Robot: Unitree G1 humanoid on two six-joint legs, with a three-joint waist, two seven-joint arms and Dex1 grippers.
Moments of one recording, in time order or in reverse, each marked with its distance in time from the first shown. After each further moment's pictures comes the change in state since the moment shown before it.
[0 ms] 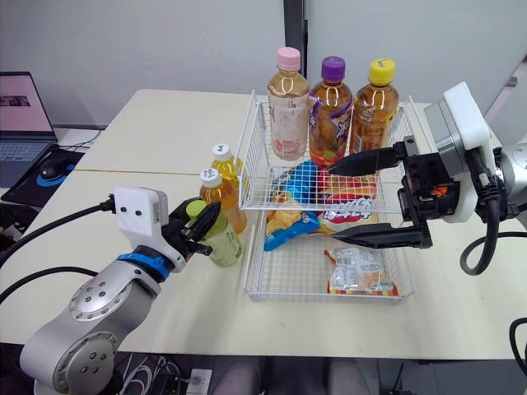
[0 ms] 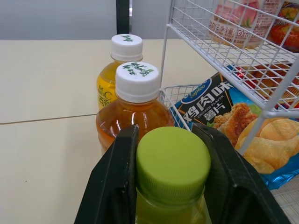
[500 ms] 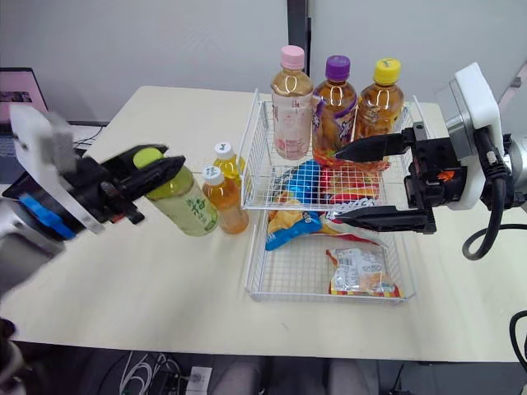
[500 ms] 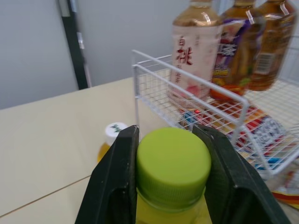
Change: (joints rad) left arm -0.335 0.568 0.384 0.312 -0.682 0.104 -0.252; right arm -0.055 -0.006 -0.004 0.055 -0.023 0.001 0.002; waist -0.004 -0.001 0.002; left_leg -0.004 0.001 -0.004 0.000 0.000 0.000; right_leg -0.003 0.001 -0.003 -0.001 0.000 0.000
